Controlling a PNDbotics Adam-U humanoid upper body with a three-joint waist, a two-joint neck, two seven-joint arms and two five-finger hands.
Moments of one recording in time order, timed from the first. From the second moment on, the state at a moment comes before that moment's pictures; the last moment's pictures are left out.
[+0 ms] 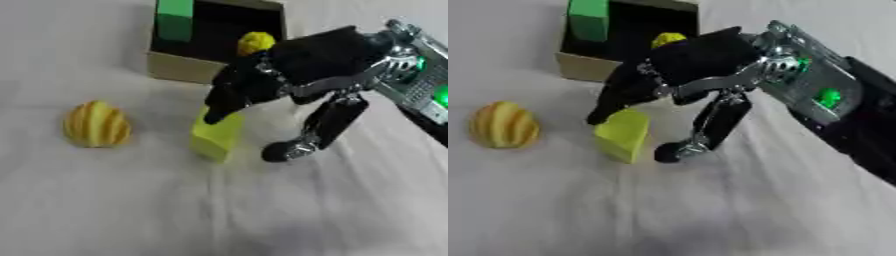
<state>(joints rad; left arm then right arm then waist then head) -0.70 0.51 -0.06 -1.98 0.08 -0.32 0.21 -0.72 -0.97 0.39 -1.98 0.09 -0.51 0.66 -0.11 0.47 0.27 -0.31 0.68</state>
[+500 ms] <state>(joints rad) -0.70 0.51 -0.06 -1.98 0.08 -0.31 0.20 -0.73 -0.95 0.38 -1.98 0.06 -0.48 0.68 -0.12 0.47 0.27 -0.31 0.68</state>
